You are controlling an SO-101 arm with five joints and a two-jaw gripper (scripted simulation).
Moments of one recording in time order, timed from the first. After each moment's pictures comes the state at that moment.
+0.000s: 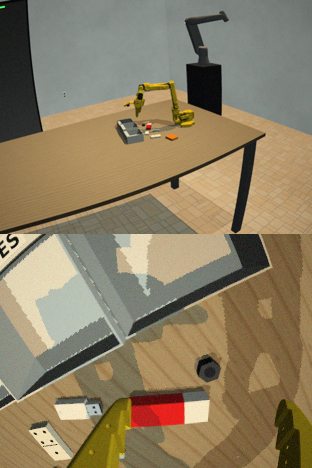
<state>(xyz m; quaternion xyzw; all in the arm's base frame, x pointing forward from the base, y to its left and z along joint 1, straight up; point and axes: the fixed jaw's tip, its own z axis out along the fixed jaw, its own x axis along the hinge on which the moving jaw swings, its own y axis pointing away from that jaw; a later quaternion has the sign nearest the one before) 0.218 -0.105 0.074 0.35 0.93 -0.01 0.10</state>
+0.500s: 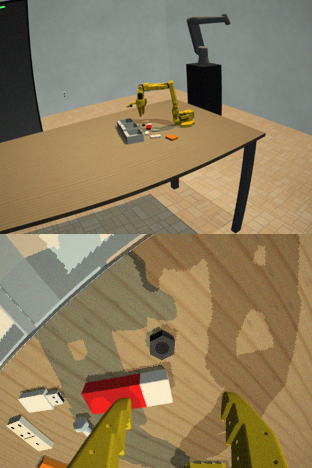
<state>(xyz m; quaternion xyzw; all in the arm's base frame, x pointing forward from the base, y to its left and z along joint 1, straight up) 0.185 -0.124 0.065 0.40 0.91 -0.01 0.03</state>
